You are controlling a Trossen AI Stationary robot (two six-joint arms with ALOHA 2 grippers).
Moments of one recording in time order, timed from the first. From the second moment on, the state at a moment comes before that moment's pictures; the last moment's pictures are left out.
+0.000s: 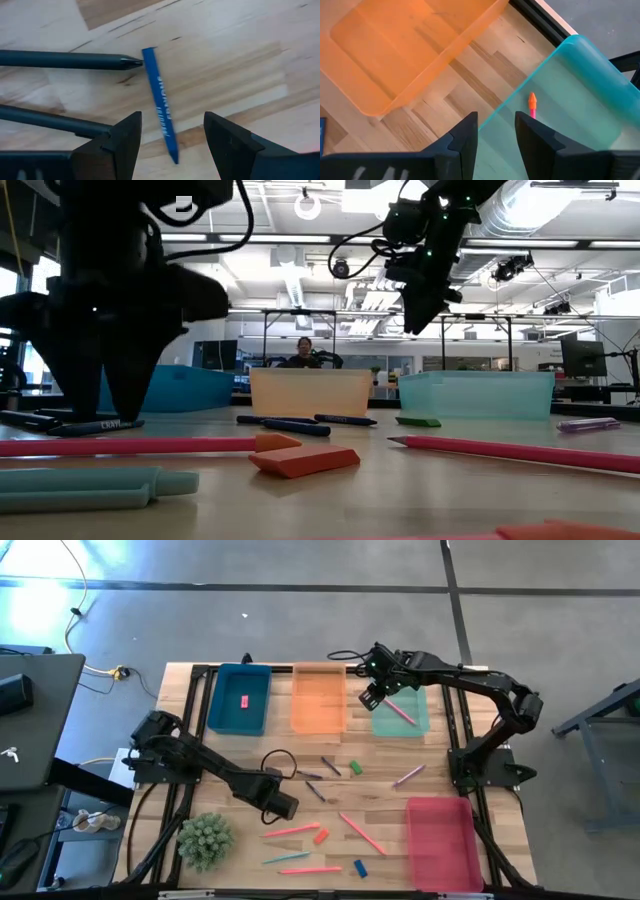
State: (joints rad) left arm -0.30 1.80 1.07 -0.80 -0.09 -1.62; right arm -0.53 1.57 1.29 -0.84 0.12 0.22
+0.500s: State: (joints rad) left arm -0.30 1.85 1.07 -0.79 -0.08 -1.60; right arm -0.53 1.57 1.29 -0.85 0.12 0.20
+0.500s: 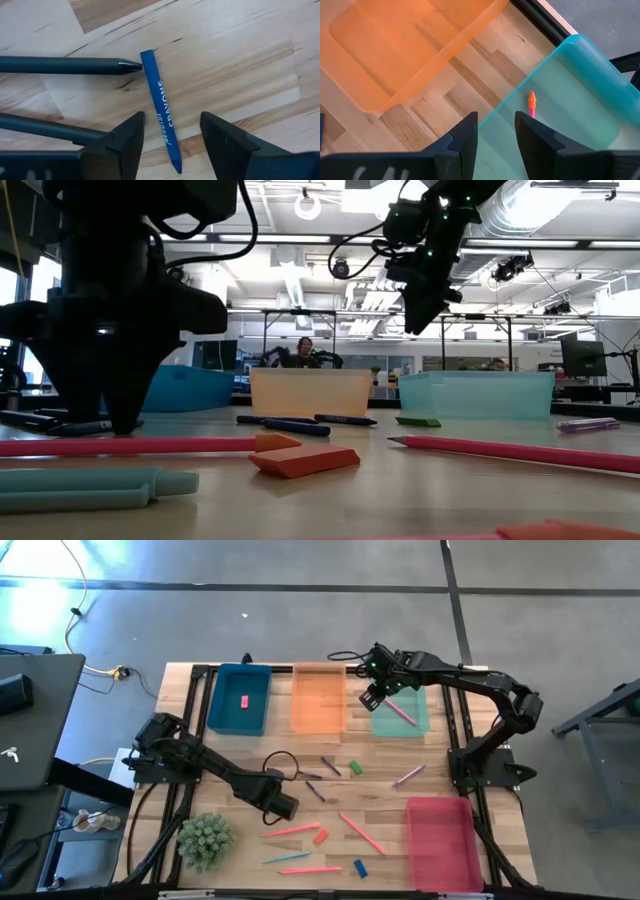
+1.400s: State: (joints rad) left arm -0.30 1.85 1.07 -0.75 -0.10 -1.58; right arm -0.53 1.57 1.29 -0.85 0.12 0.20
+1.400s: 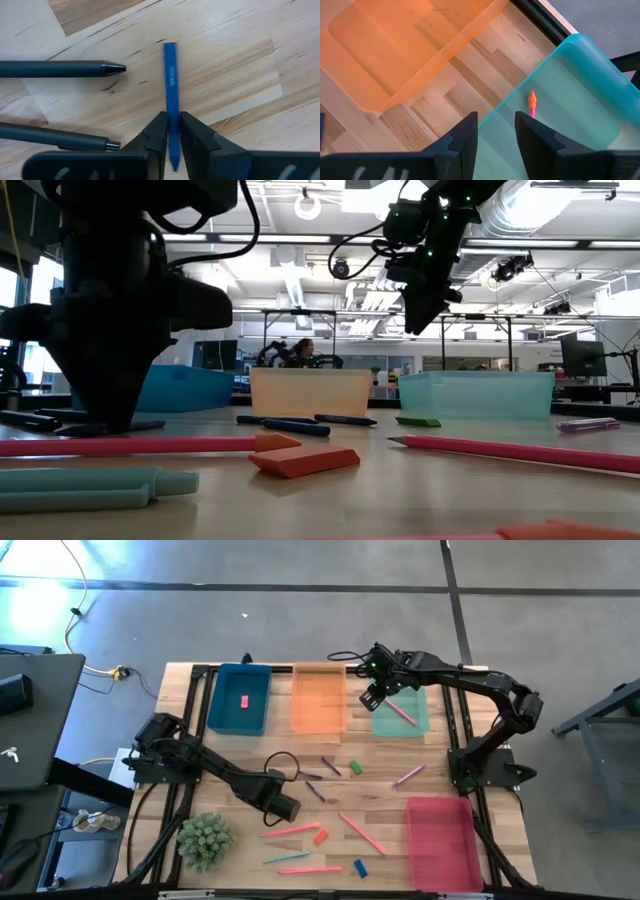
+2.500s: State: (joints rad) left arm -0.18 1.65 1.07 -0.60 -0.24 -1.33; right arm -0.53 1.54 1.29 -0.85 0.13 0.17
